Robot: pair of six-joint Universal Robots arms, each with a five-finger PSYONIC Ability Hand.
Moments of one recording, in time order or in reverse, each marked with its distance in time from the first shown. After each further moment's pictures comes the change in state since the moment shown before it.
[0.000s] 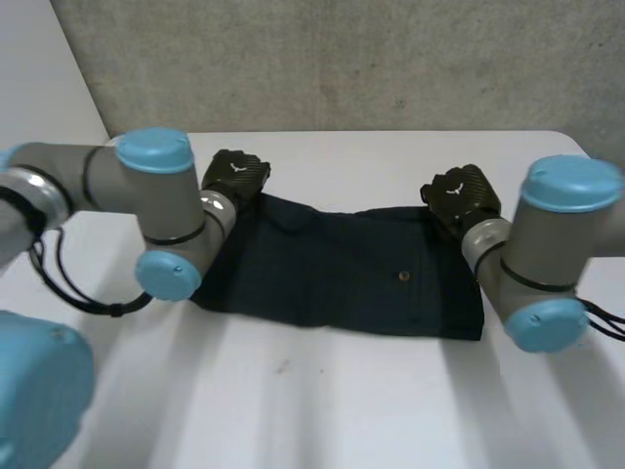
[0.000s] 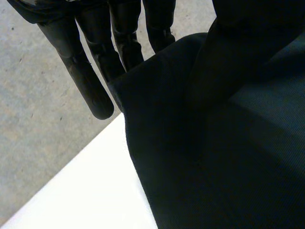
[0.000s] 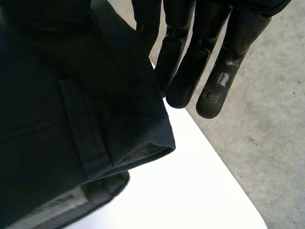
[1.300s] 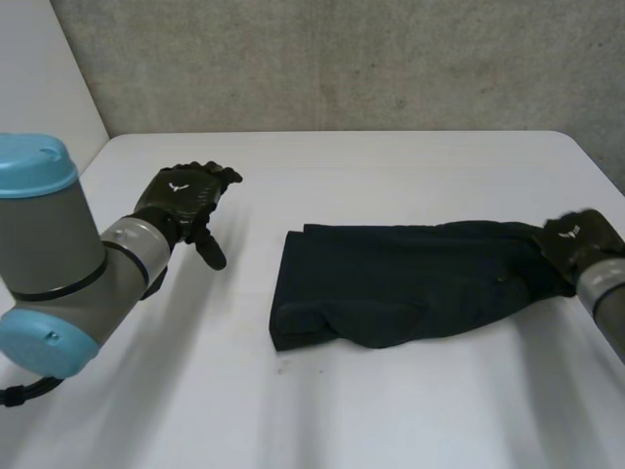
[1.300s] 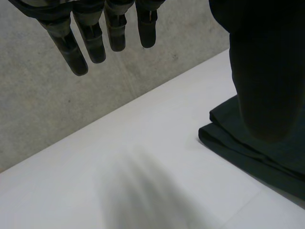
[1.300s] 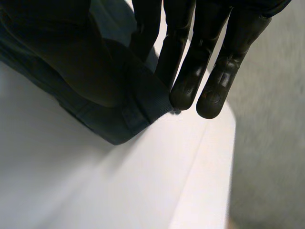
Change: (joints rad) left arm 0.092 0.633 -0.801 0.111 0.085 -0.250; right arm -0.312 -0.348 0.463 0.045 -0.052 -0.150; left_hand -0.856 -0.863 -0.852 -0.858 -0.849; right_hand -0.048 0.000 -0.023 -0.001 -0.046
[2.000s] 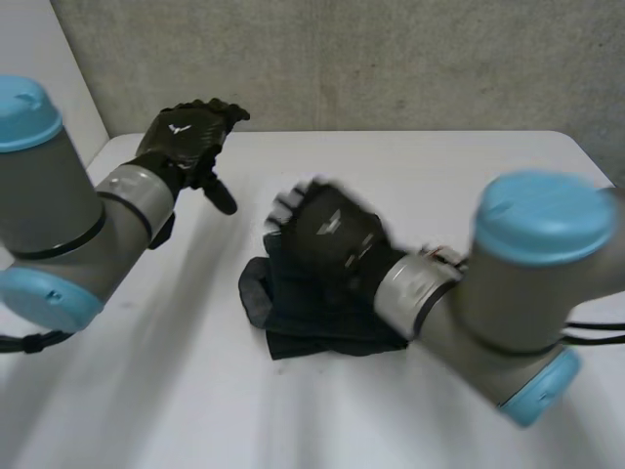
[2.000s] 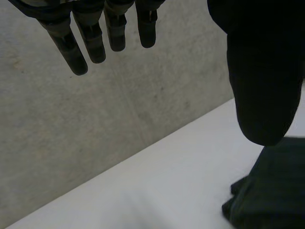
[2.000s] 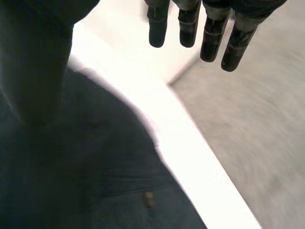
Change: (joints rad) left arm -0.027 -0.014 0.178 0.006 0.016 -0.073; right arm 0.556 0.085 -0.294 0.009 -0.292 0.275; left_hand 0.000 0.000 0.000 -0.006 0.000; right_hand -0.728 -0.960 -0.964 -0.955 -0.902
